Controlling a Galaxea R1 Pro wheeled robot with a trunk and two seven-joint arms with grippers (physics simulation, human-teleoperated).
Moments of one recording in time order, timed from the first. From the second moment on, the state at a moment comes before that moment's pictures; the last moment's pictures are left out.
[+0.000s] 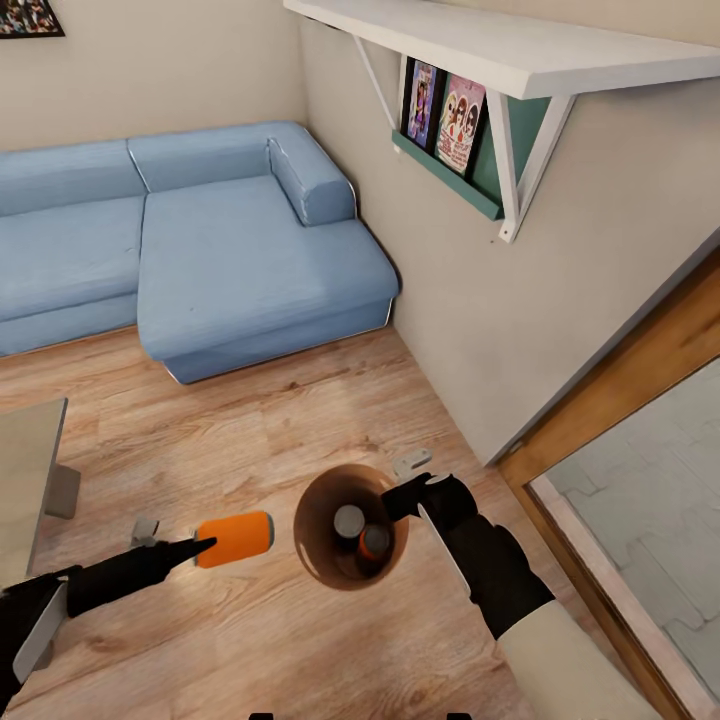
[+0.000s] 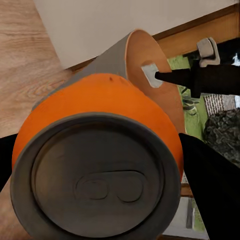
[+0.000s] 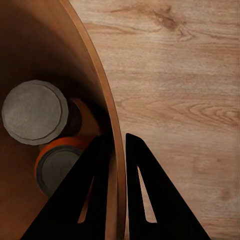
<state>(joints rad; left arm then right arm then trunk) -0.42 0.39 0.16 -0.90 0.37 0.52 -1.32 -0.67 0.08 0.38 -1.15 0.05 0.90 0.09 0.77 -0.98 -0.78</state>
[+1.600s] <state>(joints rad) -0.42 0.20 0.05 -0.99 0.36 0.58 -1.28 -0.67 0.09 0.39 -1.01 0.05 0.80 0.09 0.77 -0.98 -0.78</state>
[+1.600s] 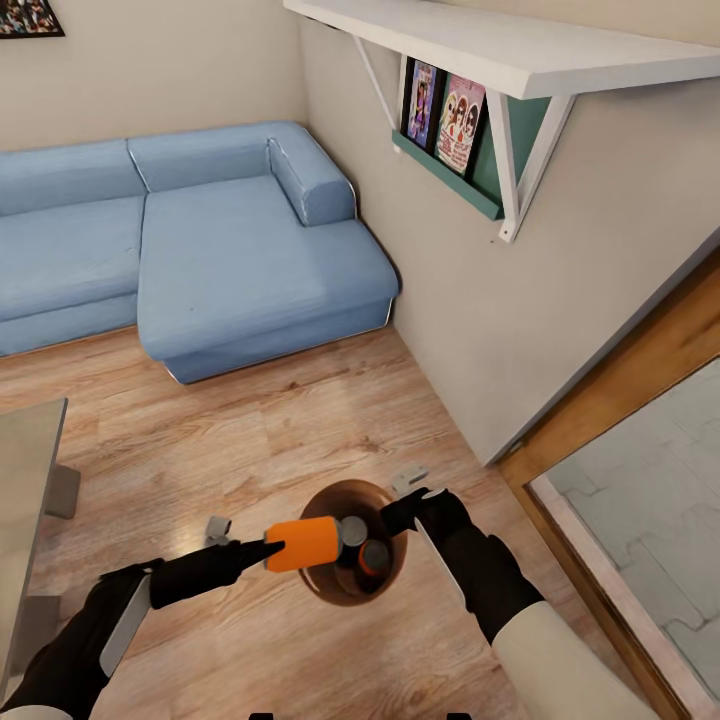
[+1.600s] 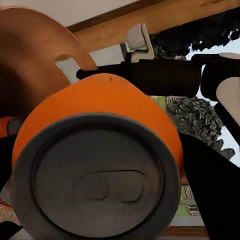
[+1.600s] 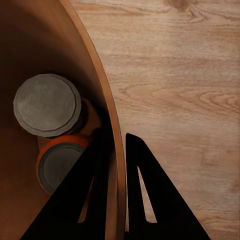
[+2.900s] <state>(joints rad) -0.42 0.12 0.00 -1.07 0.36 0.58 -0.90 -0.67 0.10 0.39 -1.00 0.04 0.80 0.02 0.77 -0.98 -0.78</state>
